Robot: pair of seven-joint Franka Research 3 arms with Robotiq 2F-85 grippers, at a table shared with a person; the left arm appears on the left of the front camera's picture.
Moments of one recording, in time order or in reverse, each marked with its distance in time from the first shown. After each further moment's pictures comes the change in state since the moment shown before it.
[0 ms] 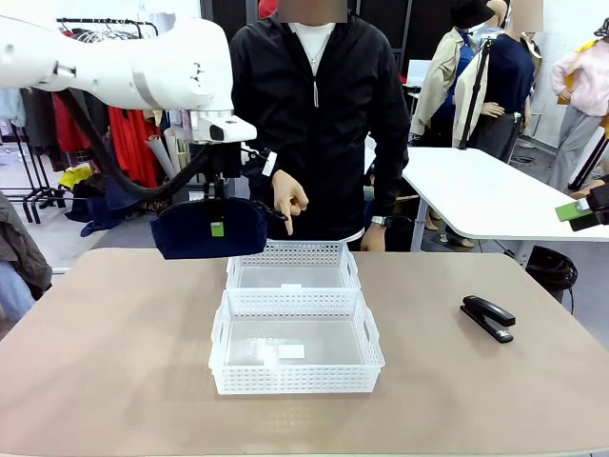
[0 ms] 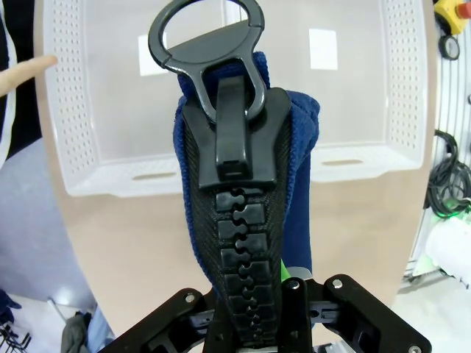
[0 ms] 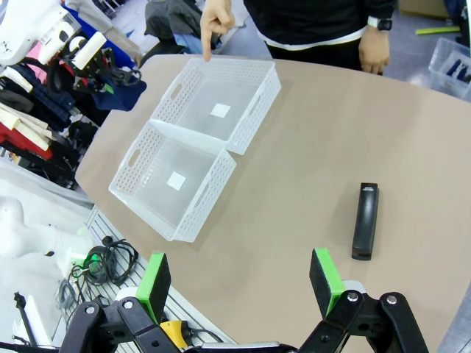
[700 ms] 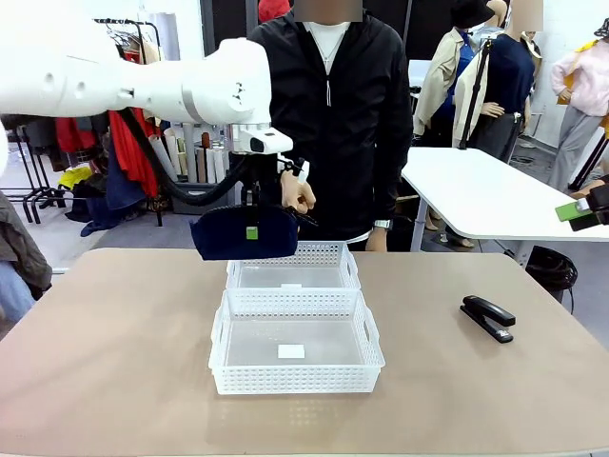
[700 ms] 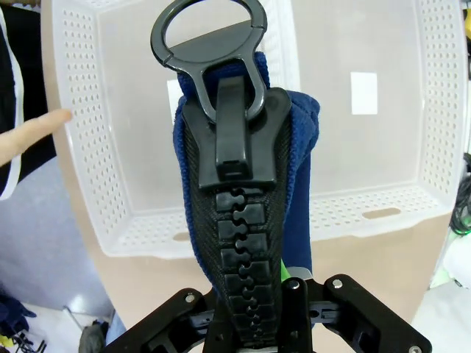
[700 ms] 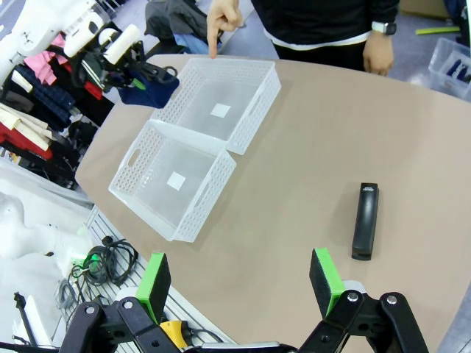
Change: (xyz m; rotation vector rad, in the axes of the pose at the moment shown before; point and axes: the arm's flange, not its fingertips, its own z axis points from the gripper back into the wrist) left arm 0.063 0.036 -0.029 0.020 0.017 -0.035; right arm 0.000 0.000 0.000 0.000 0.000 0.000
